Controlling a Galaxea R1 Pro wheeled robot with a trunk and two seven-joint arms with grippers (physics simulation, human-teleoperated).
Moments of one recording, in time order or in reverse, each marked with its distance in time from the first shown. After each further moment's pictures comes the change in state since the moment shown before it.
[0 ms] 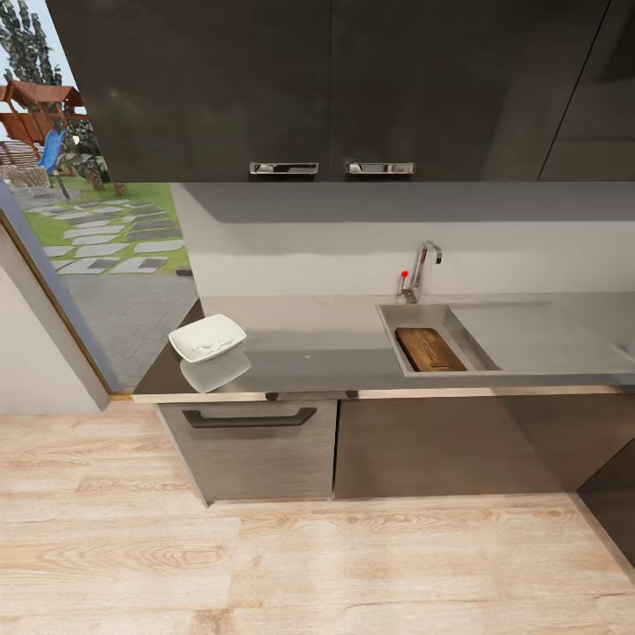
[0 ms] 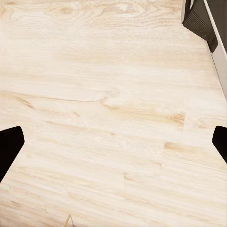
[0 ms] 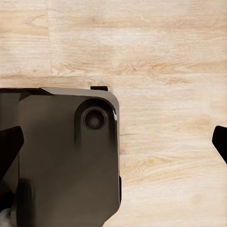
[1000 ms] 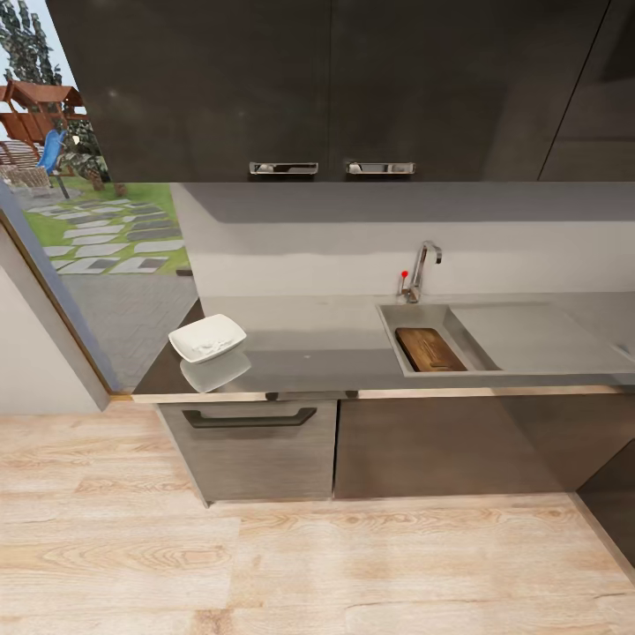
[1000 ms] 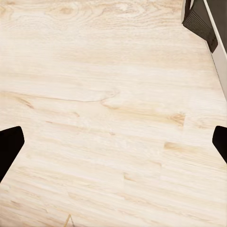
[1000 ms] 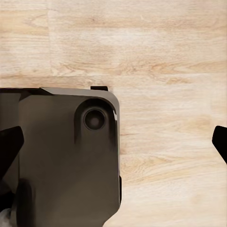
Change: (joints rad) left arm 0.000 0.000 0.000 0.000 0.000 0.000 0.000; right arm 0.000 0.001 0.000 0.000 0.000 0.000 0.000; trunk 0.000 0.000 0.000
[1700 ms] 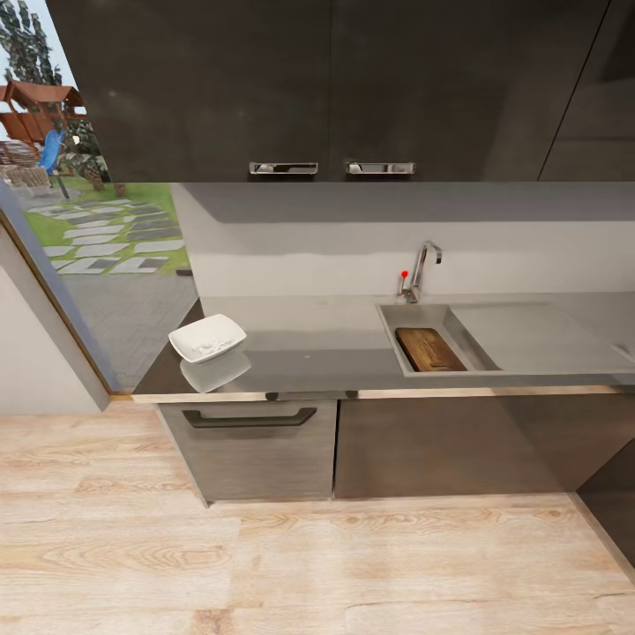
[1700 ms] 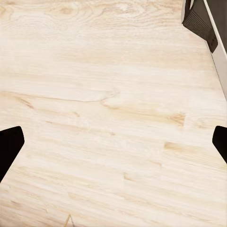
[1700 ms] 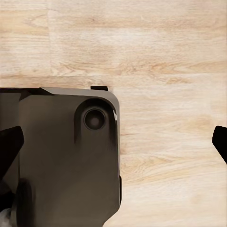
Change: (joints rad) left arm 0.000 0.000 0.000 0.000 0.000 0.000 0.000; right arm 0.000 0.000 0.000 0.000 0.000 0.000 0.000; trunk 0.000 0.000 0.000
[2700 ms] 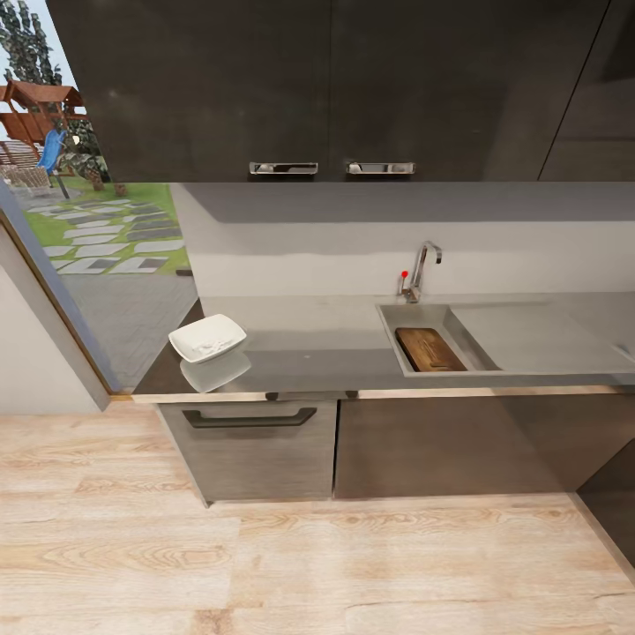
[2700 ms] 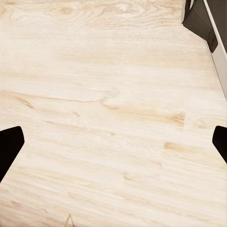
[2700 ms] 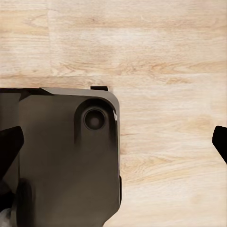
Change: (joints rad) left arm 0.000 0.000 0.000 0.000 0.000 0.000 0.000; right arm 0.000 0.000 0.000 0.000 0.000 0.000 0.000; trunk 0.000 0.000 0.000
